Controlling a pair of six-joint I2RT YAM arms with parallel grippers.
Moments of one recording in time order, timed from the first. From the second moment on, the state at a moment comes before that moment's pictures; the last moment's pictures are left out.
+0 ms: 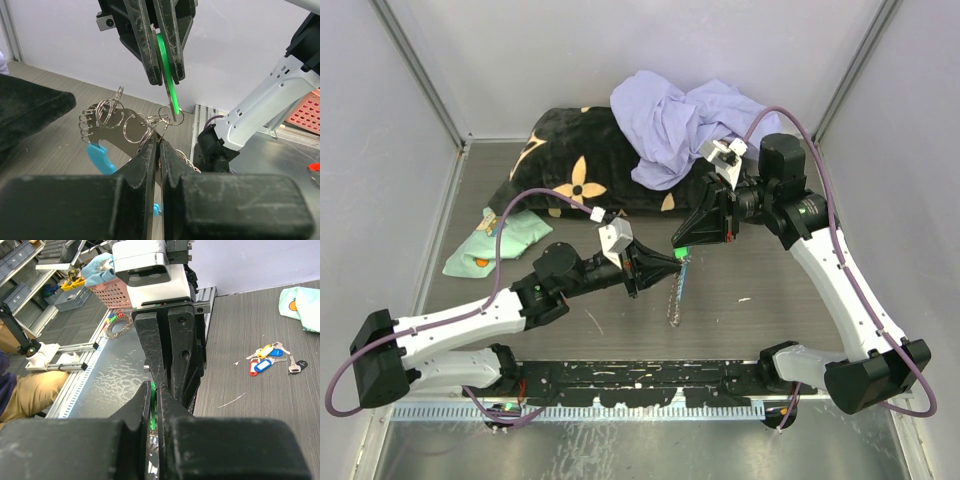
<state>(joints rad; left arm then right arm) -1.06 1.11 0.76 0.54 0.27 -0.25 0.33 1.20 1.33 -0.42 -1.55 0.08</state>
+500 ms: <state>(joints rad) -1.05 1.12 0.77 0.57 0.27 -0.26 0.33 1.20 1.33 -0.42 -1.54 0.09</state>
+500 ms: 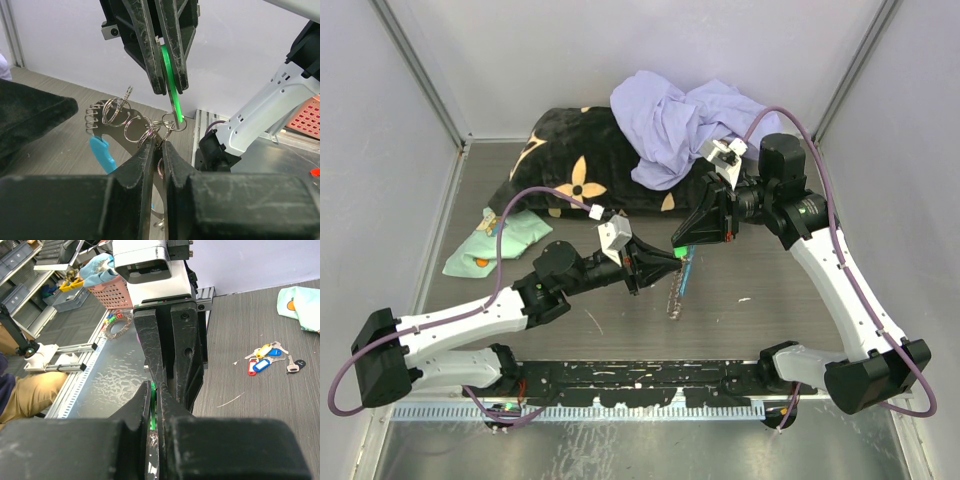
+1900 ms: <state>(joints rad) -0.93 1.30 0.76 0.97 0.40 -0.24 0.51 1.29 1.68 -0.93 -1.09 -0.47</state>
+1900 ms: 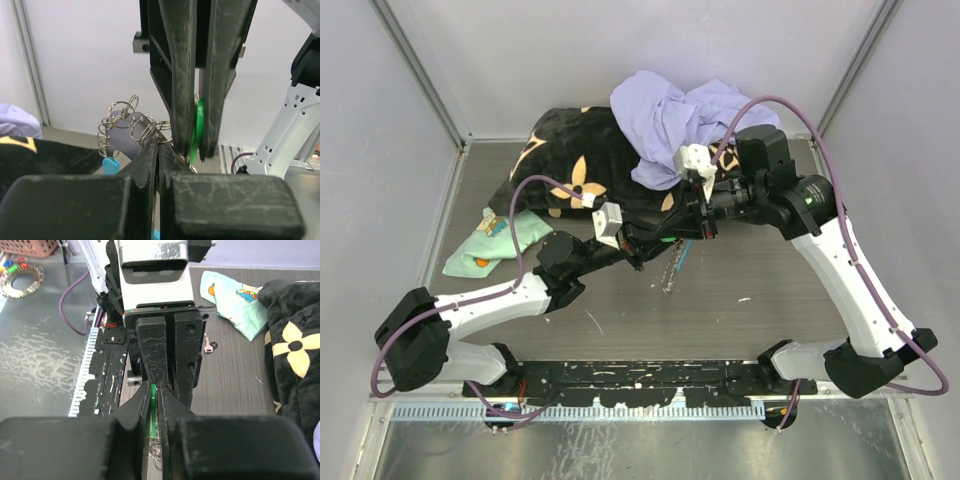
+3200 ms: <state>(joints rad) -0.93 1.33 0.72 1.22 0.16 -0.41 0.50 1.15 1.67 -1.28 -0.85 -1.01</state>
